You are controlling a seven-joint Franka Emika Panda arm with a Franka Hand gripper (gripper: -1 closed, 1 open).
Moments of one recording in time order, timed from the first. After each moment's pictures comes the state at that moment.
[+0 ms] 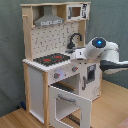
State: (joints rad) arm -0.52 -0.87 1.31 -2.13 0.02 2.11 -0.90
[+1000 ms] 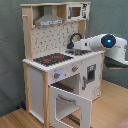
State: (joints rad) arm -0.47 -1.04 1.18 -2.10 -0.24 2.11 -0.99
